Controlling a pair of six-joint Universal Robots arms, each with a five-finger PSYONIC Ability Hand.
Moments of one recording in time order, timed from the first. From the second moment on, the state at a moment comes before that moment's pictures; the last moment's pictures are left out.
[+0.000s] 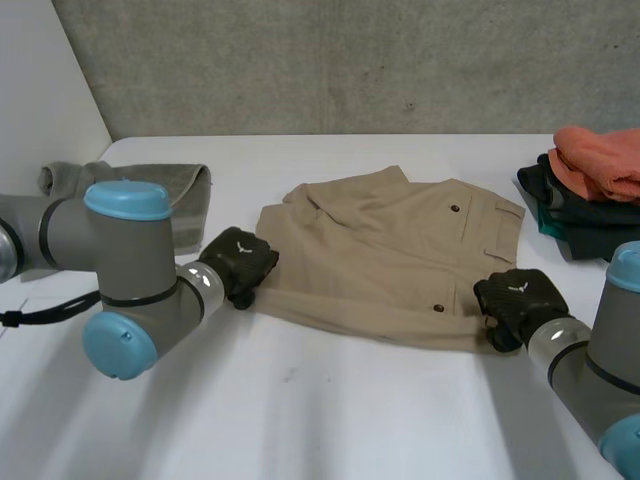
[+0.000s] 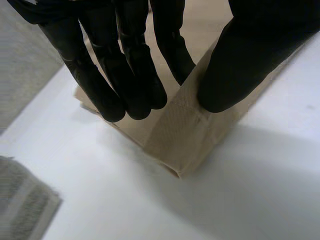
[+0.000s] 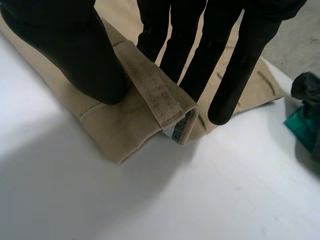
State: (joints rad) left arm 4.26 -2.27 -1.28 3.09 -1.41 3.73; right arm 1.83 -1.20 1.85 -0.19 1.50 2.72; left_hand 1.17 1.19 1.18 1.19 0.98; right_hand 1.10 1.17 1.17 1.18 0.96
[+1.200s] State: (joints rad) left arm 4.38 -2.53 -0.49 3.24 -1.51 3.42; right arm 1.94 -0.73 0.88 -0.30 1.72 2.79; left_hand 0.19 0.23 0.23 0.22 0.06; right_hand 0.22 0.21 0.21 0.21 0.05
